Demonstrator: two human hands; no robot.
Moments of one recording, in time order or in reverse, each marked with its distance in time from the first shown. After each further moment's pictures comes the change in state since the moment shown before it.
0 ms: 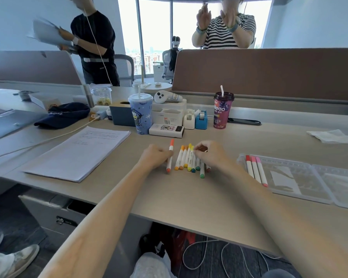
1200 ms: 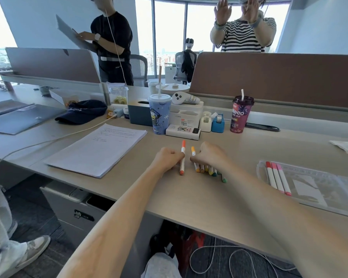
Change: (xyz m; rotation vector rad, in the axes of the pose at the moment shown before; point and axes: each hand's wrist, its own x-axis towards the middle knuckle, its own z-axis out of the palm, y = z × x) left_hand -0.001 -0.023 -0.010 -0.230 0.003 0.003; right_hand 0.028 -0.054 0.041 -0.454 -0.151 0.173
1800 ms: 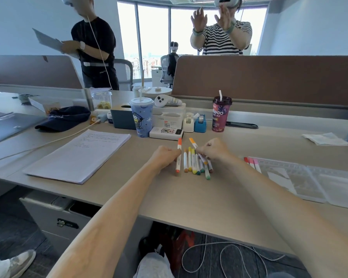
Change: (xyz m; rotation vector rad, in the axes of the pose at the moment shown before) left_hand -0.016 0.040 0.027 0.030 -0.074 0.005; right_hand -0.013 0.064 -0.029 0.569 0.013 0.115
